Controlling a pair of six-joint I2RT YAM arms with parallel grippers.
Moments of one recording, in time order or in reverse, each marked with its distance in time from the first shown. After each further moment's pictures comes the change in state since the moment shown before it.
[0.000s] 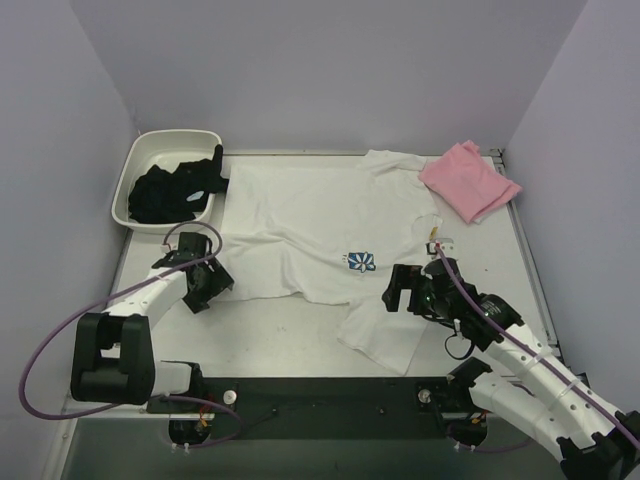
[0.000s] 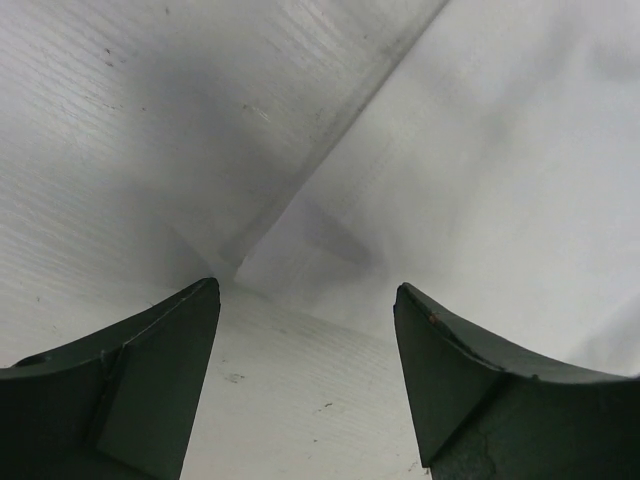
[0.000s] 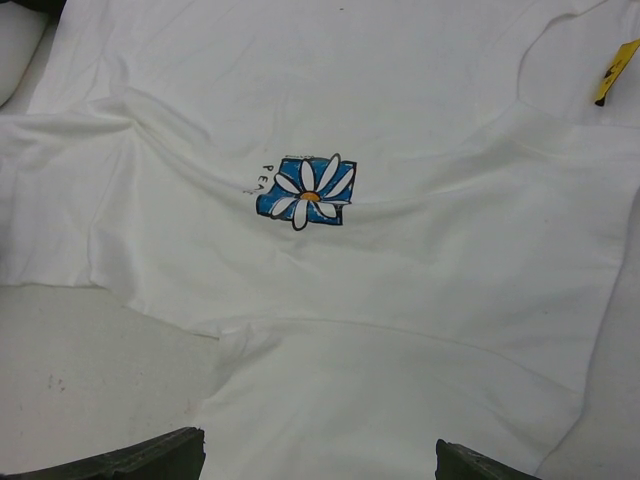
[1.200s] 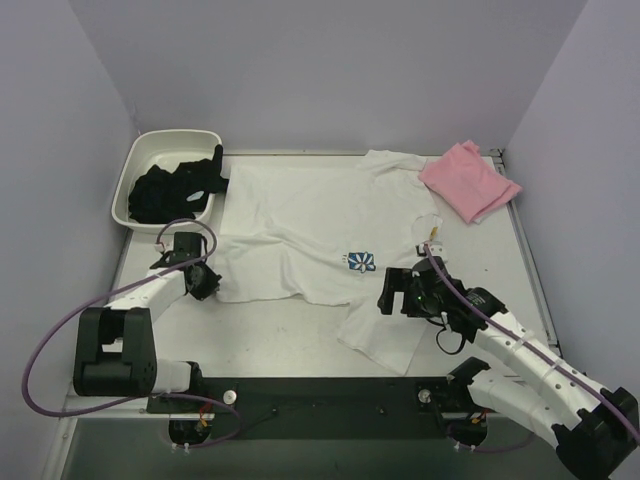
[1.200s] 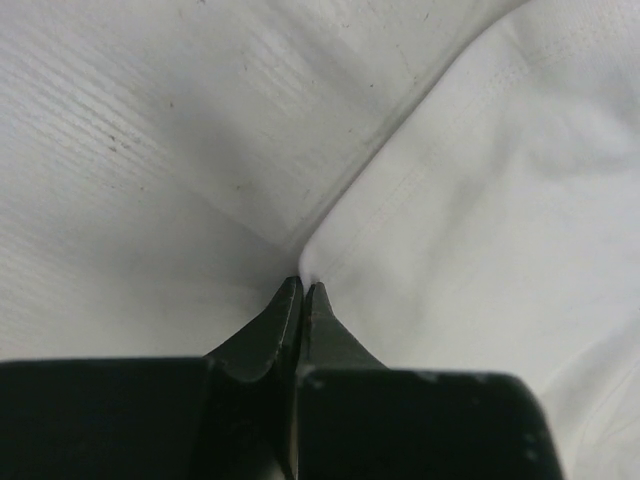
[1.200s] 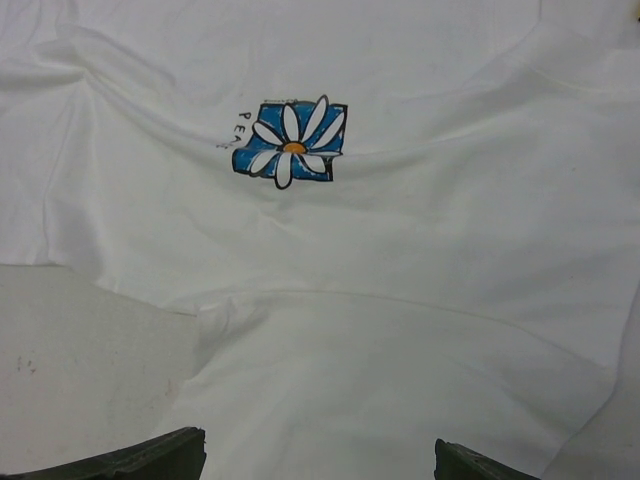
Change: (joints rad) left arm 0.051 0.054 -0.005 0.137 -0.012 -0.032; right arm 0.000 0.102 -0.017 0.031 -0.017 0.027
